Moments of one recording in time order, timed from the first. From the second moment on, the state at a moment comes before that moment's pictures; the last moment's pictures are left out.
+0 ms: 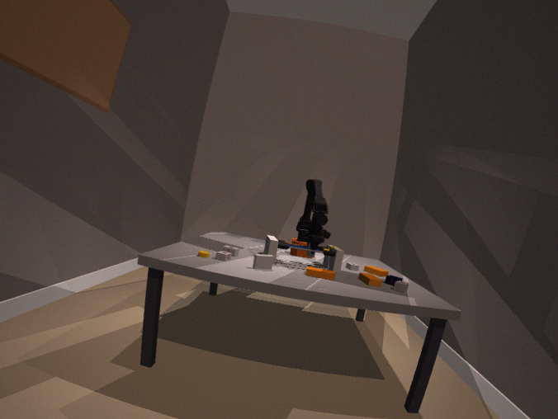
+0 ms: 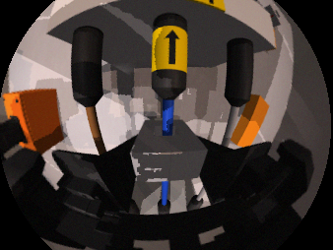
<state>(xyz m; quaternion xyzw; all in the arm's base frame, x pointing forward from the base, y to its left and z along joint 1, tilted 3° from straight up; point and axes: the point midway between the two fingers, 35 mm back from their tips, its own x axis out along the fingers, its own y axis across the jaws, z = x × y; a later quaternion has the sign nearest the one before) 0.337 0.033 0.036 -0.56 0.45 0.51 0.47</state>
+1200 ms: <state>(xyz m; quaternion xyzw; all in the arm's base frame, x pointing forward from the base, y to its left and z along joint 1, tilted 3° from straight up) 0.337 0.033 0.036 -0.56 0.45 0.51 0.47</state>
